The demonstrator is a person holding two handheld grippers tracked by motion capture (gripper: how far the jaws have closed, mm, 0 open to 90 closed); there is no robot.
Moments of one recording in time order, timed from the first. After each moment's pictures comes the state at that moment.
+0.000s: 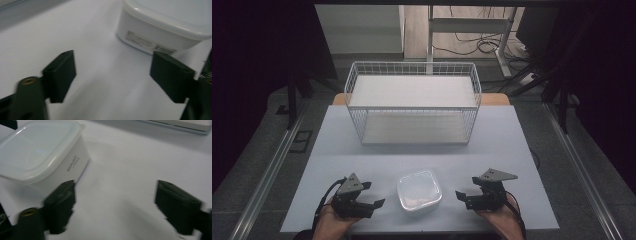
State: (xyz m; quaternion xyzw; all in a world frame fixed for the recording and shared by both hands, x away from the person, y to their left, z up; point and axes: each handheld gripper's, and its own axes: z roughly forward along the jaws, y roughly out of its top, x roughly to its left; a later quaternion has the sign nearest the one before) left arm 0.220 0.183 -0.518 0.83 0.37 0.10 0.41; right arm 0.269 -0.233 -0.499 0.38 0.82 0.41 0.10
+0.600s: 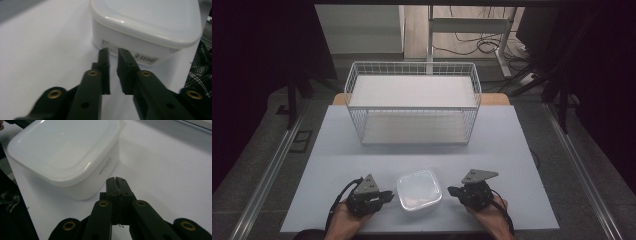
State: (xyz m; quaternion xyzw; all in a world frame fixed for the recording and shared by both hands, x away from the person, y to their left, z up) left arm 0.230 0.150 -0.520 0.85 0.34 0.07 0.41; right arm 0.268 -0.194 -0.496 0.30 0.87 0.39 0.08
